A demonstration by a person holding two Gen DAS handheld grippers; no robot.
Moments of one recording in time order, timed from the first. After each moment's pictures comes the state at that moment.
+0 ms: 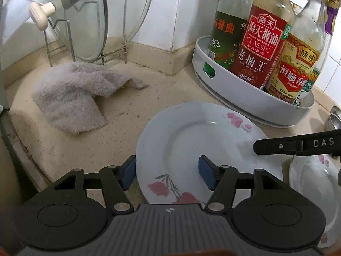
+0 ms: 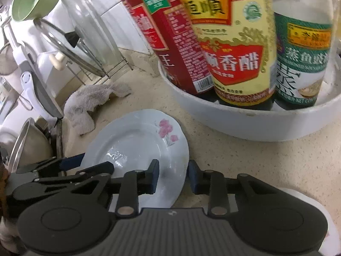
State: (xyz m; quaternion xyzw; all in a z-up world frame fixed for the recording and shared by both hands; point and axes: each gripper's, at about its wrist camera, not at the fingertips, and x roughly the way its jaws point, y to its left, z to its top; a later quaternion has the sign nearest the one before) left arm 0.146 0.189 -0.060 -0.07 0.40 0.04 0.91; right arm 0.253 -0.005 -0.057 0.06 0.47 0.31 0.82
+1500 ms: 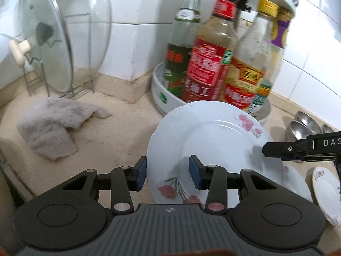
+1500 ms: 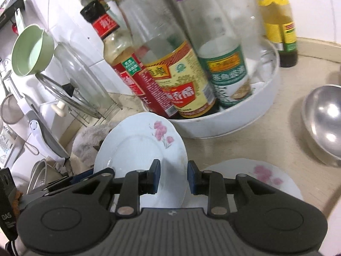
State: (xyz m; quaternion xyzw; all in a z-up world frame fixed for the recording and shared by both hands) left arm 0.126 0.154 -0.022 -0.06 0.34 -0.04 0.94; right arm 0.193 -0.071 -0.006 0.16 0.42 0.23 0.86
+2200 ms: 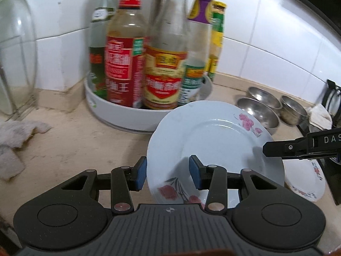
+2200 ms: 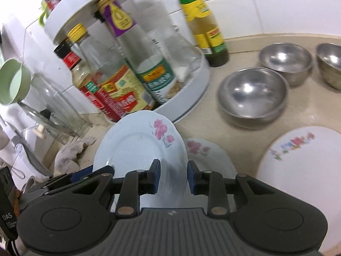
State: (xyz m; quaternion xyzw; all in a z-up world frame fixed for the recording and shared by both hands) left arm 0.122 0.086 -0.021 0.00 0.34 -0.16 0.93; right arm 0.126 -0.144 0.001 0.21 0.40 0.12 0.88
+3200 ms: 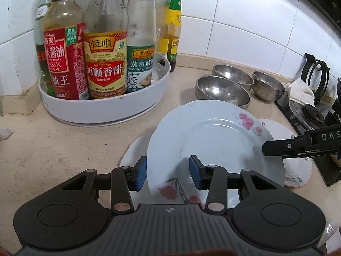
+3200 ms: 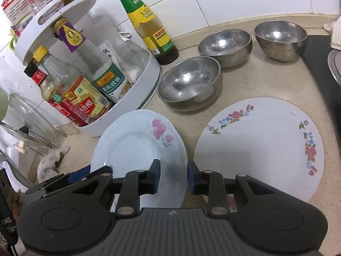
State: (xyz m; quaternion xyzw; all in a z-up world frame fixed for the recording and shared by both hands) left arm 0.122 0.031 -0.042 0.03 0.36 -0.22 0.90; right arm 0.088 -0.194 -0.015 0.24 0.42 0.03 0.88
